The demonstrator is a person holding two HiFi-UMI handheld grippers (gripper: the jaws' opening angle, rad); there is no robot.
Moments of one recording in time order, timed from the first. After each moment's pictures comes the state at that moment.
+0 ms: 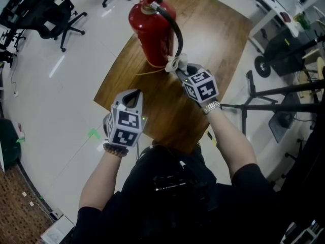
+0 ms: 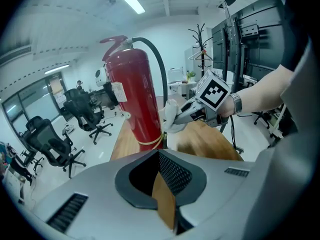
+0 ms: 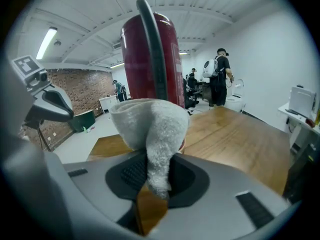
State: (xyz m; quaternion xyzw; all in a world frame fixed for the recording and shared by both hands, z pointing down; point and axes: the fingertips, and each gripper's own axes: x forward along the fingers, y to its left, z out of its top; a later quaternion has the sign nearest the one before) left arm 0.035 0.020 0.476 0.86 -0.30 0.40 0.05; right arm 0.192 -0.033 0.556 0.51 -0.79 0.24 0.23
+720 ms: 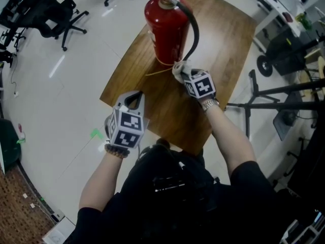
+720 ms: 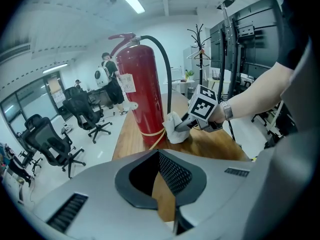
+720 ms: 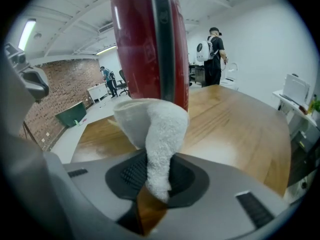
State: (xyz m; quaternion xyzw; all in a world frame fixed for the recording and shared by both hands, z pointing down) left arm -0.004 0.019 0.489 0.87 -0.29 0.40 0.05; right arm 0.176 -0.030 0.636 0.52 -0.74 0.31 0.29
